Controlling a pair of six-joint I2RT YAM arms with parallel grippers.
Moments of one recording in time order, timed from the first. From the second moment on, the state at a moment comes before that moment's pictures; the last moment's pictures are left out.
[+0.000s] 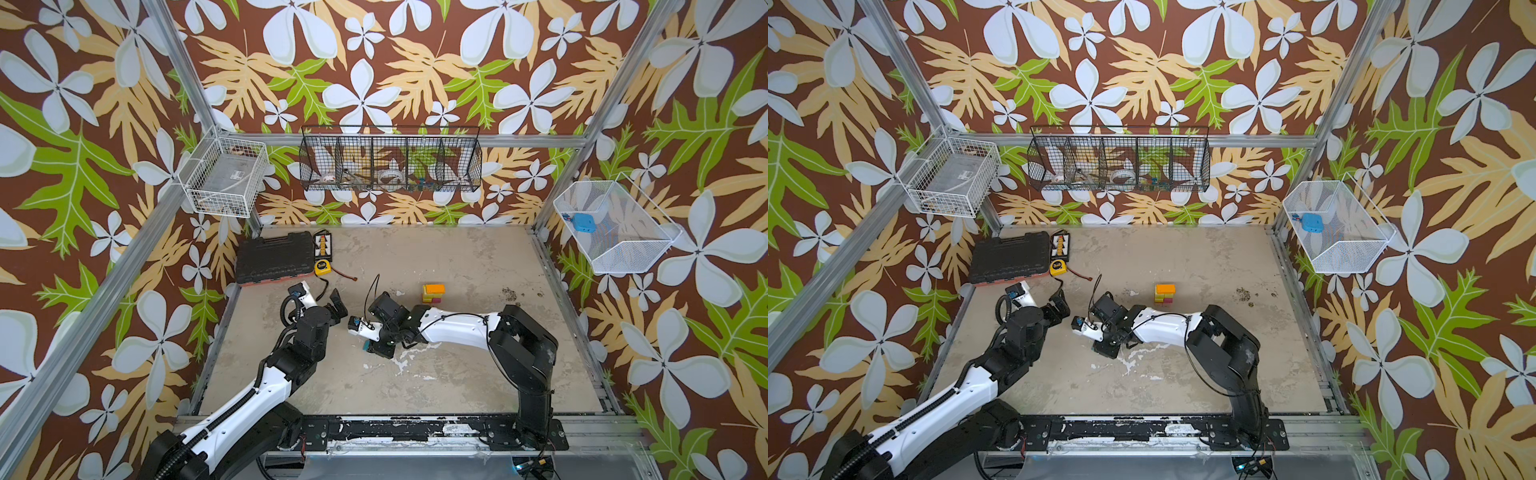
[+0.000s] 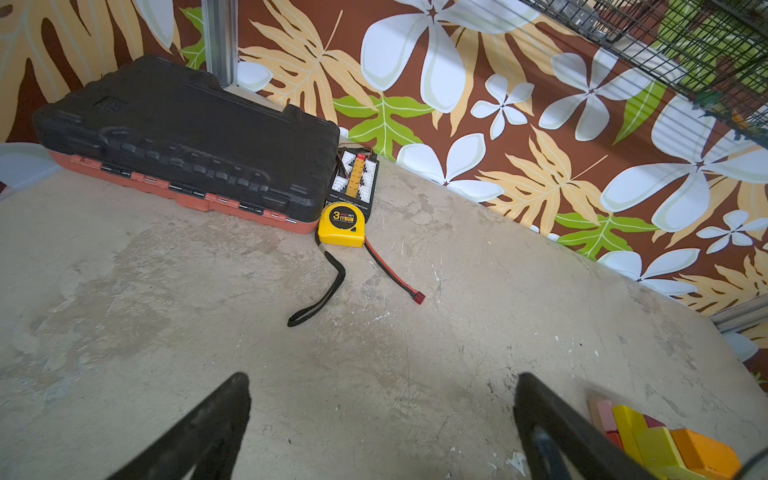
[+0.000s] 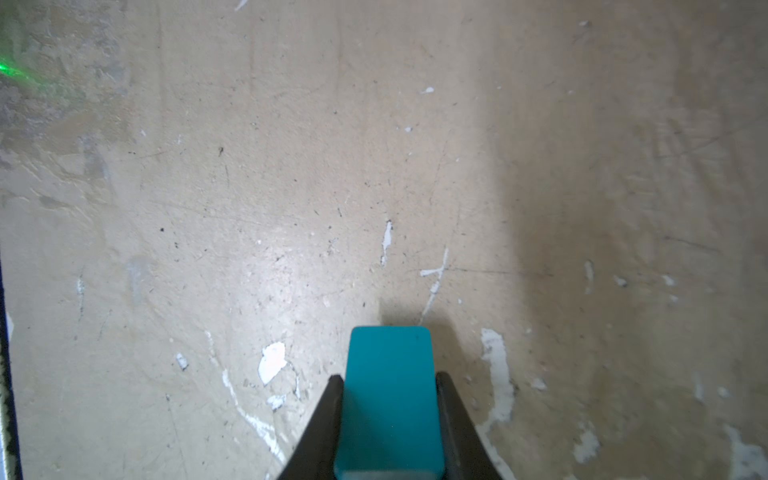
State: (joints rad) left arm -0.51 0.88 0.41 0.09 -0.59 -0.63; right arm 0.97 1.92 1.25 -0.37 -0.21 -0.30
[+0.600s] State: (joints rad) left arm -0.51 0.88 0.42 0.11 -0.55 -0.64; right arm 0.84 1.47 1.30 -0.42 -0.21 -0.44
